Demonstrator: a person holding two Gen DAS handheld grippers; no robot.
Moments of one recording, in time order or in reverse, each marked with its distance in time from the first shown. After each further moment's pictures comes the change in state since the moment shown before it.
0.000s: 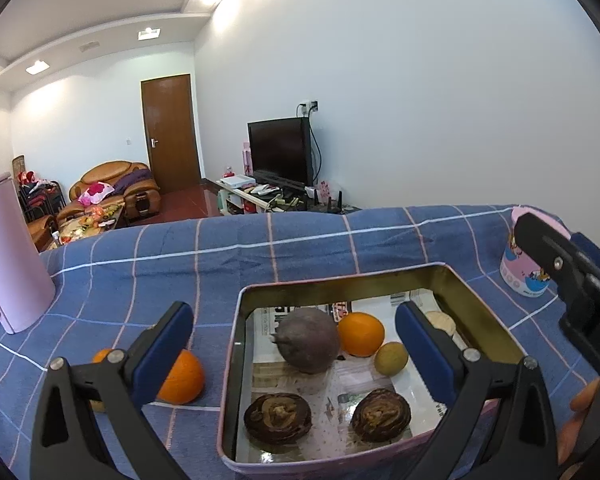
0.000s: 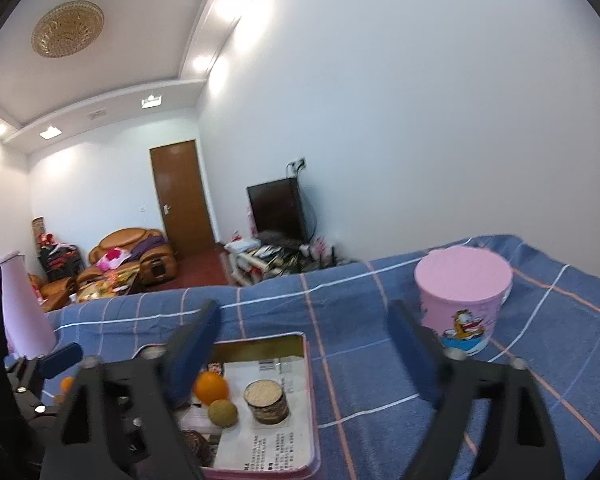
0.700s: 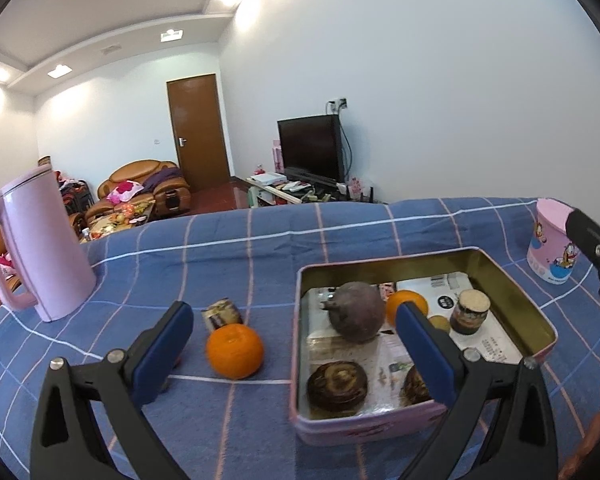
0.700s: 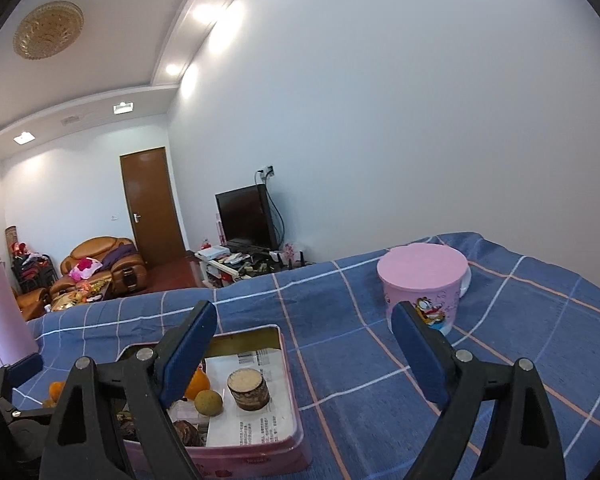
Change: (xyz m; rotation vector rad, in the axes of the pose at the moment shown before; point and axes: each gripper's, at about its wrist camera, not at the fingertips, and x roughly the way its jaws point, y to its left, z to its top) left arm -0.022 0.026 -0.014 -0.014 -0.002 0.114; right arm -0.027 -0.002 -0.007 0.038 -0.011 -0.120
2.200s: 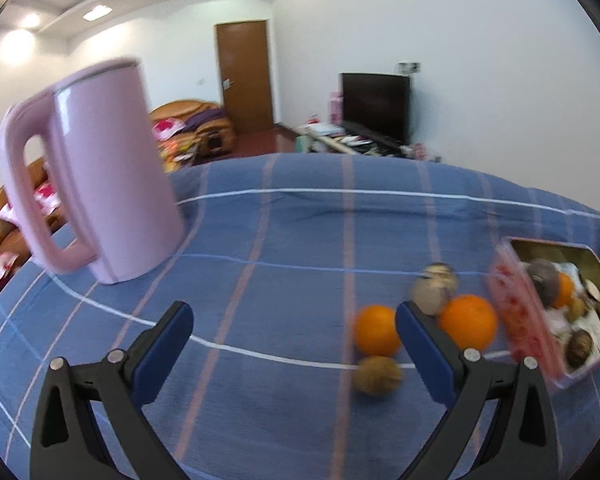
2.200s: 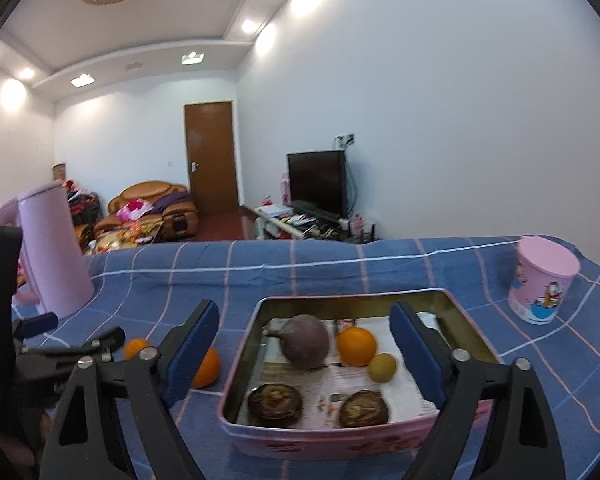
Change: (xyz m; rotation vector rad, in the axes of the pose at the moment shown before) left arm 0.051 0.173 -0.014 -0.149 0.214 0.128; right arm 0.007 0.151 -0.030 -0.198 0.137 0.224
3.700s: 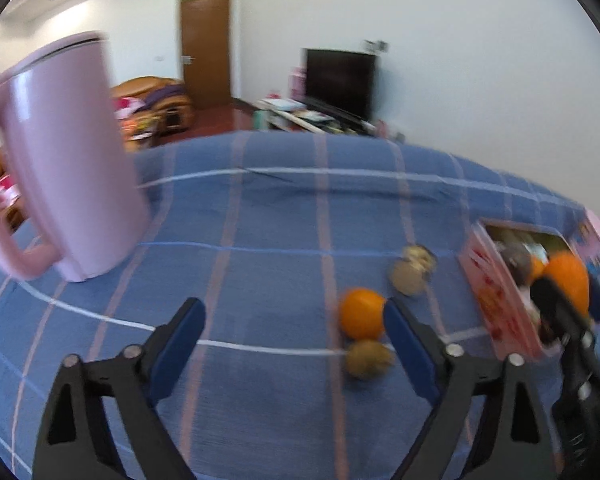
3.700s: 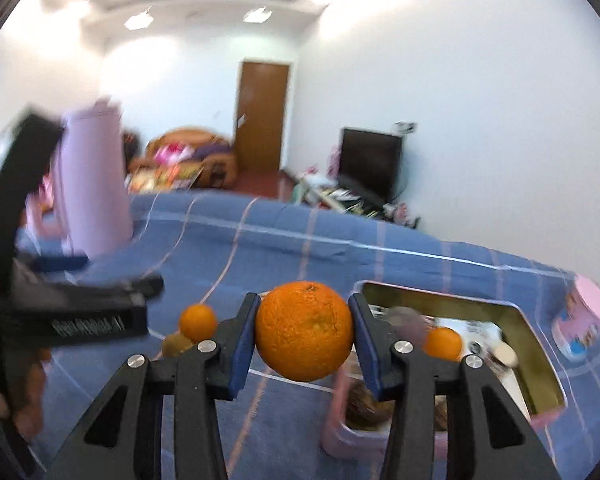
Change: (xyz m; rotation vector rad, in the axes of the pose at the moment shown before) left arm 0.010 0.001 0.003 0.082 0.107 -0.215; right arm 0.001 0.058 -0.009 -0.137 0.060 0.072
